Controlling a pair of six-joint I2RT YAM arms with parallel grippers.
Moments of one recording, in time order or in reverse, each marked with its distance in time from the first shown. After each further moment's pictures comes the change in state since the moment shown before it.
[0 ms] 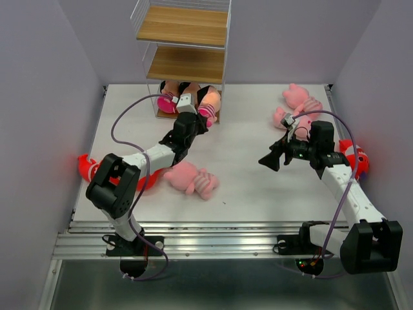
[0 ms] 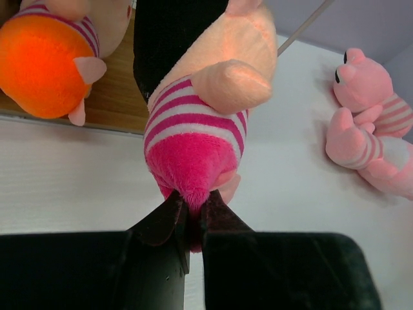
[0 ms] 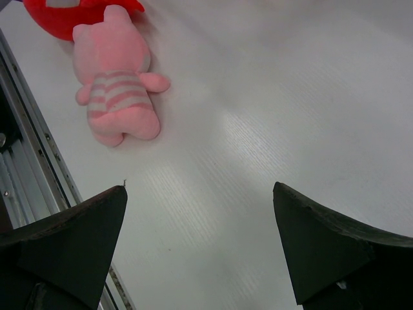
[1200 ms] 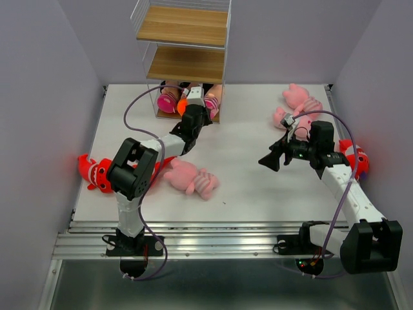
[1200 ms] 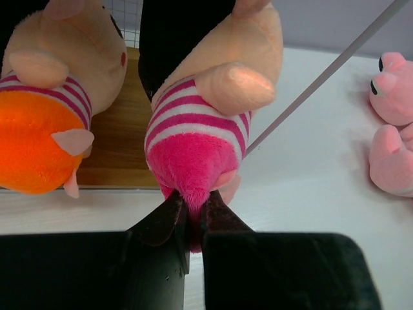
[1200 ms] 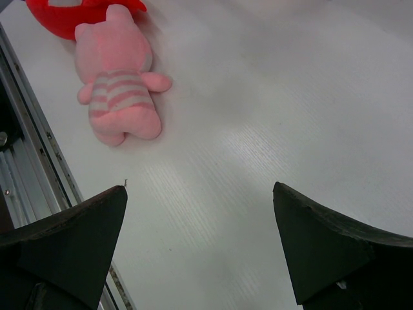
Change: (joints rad) left arm 0.026 0.249 0.204 0.093 -0.003 0.160; right arm 0.000 0.001 -0.001 0.000 -0.008 -0.004
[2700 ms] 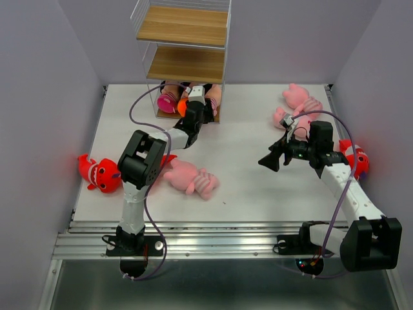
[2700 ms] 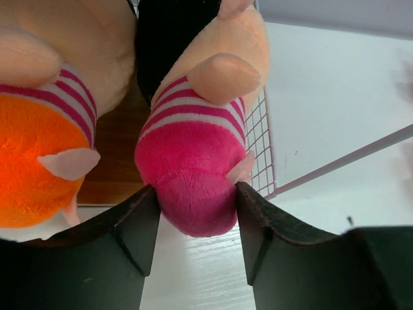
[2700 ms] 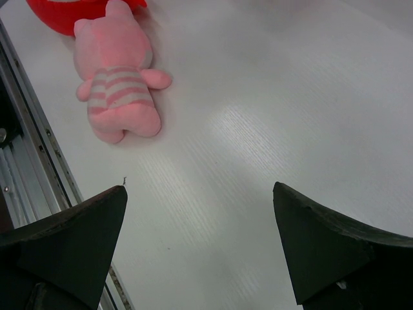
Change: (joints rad) left arm 0.047 0.186 0.160 -0.046 0.025 0.013; right arm 0.000 0.016 -0.001 0.000 -0.007 -0.015
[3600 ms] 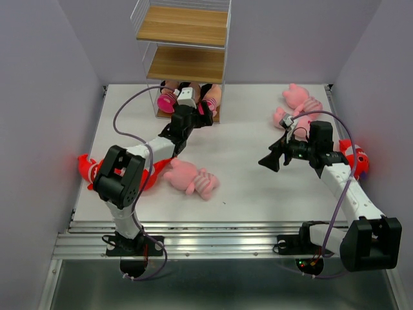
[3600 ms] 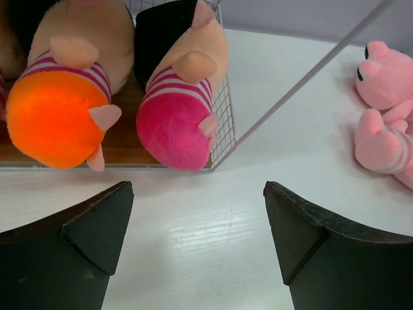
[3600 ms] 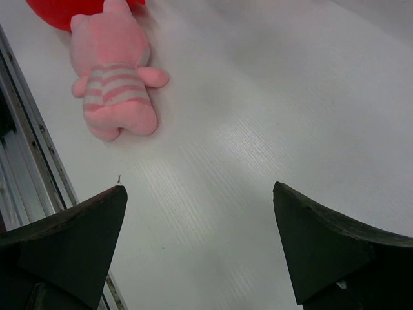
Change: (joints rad) left arm 0.005 -0.277 -0.218 -0.021 0.066 -0.035; right arm 0.000 0.003 0.000 -0.001 0.000 -0.027
